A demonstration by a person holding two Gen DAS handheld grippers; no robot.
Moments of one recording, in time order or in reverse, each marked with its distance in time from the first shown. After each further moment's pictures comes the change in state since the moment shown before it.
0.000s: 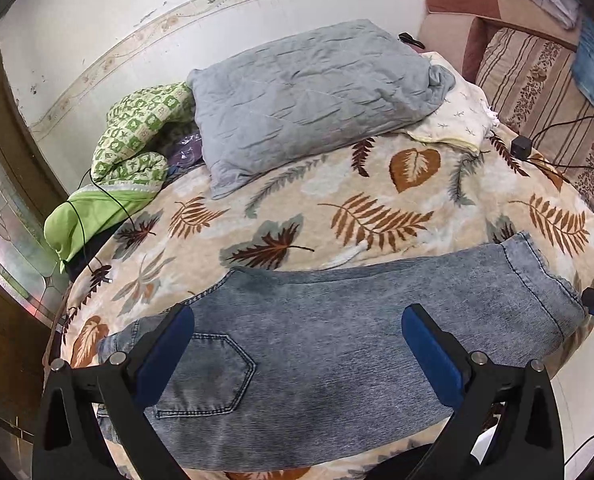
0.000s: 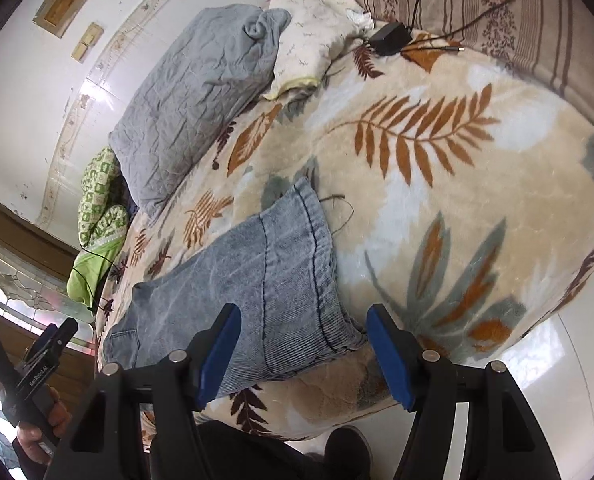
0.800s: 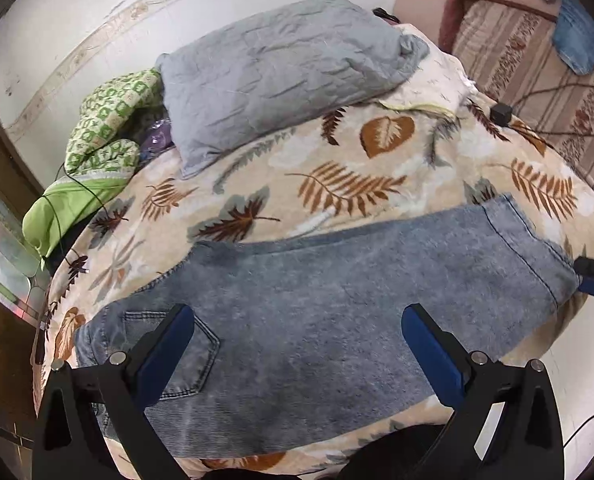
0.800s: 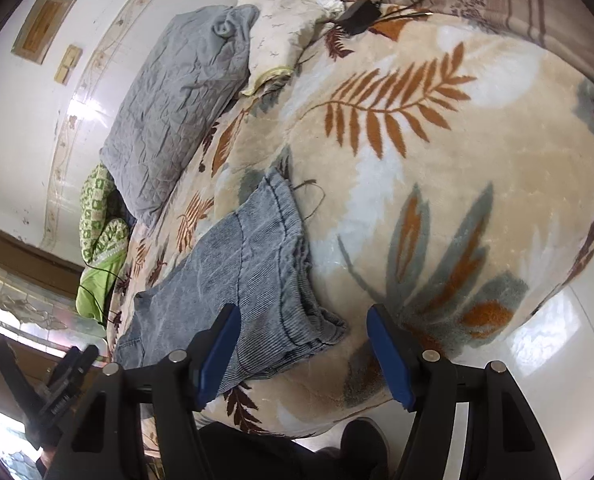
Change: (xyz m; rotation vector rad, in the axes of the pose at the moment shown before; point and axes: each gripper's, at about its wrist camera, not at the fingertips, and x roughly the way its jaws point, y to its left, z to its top) left arm 0.014 -0.027 -0.019 0.057 0.072 -0.061; right arm 0.008 -0.033 -0.005 0.118 0.022 0.050
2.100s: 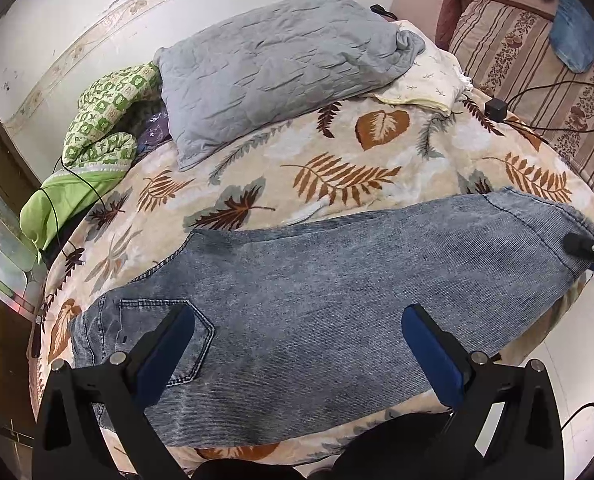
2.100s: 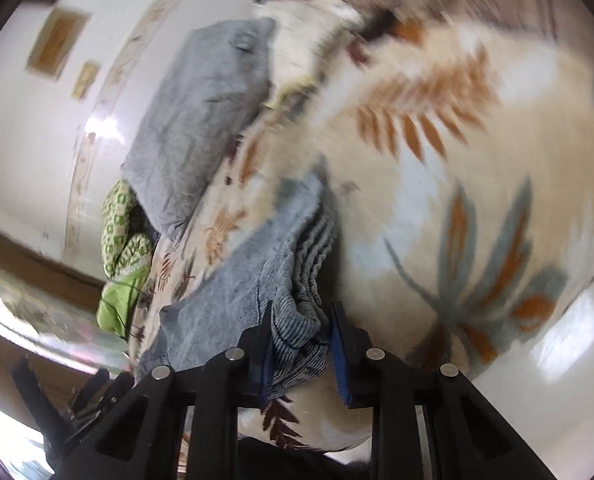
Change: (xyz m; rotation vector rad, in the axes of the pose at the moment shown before) left arm -0.005 0.001 -0.009 -0.014 0.011 -0.016; right arm -0.005 0.043 -0.008 -0.078 -0.092 0.023
